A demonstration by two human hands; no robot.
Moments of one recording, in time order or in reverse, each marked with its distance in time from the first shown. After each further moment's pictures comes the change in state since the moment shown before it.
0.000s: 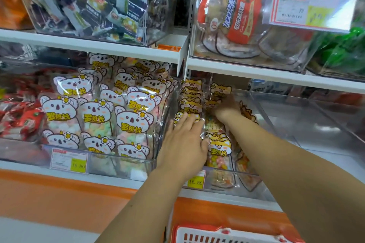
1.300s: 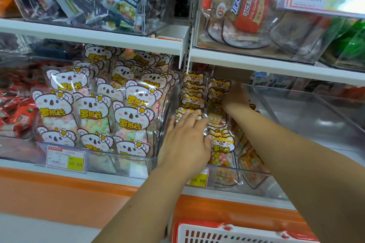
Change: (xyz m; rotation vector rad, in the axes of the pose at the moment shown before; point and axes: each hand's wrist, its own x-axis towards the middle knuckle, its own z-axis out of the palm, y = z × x) left_hand -0.001 -0.001 0.003 0.008 0.012 0.012; right_hand 0.004 0.000 -0.013 0.005 0.157 -0.107
